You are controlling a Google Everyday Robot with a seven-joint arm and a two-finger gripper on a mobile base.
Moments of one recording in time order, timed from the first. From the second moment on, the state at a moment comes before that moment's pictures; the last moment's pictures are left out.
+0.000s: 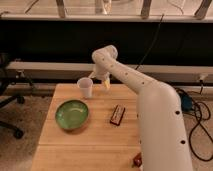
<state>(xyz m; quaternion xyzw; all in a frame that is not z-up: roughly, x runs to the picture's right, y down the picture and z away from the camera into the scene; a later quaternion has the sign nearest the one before) -0.032 -0.032 0.934 -0.18 -0.19 -0.41 0.87</state>
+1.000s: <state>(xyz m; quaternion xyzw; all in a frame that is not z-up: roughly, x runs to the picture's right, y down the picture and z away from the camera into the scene) -0.003 -0.074 0.892 -0.14 -0.21 -0.39 0.88</state>
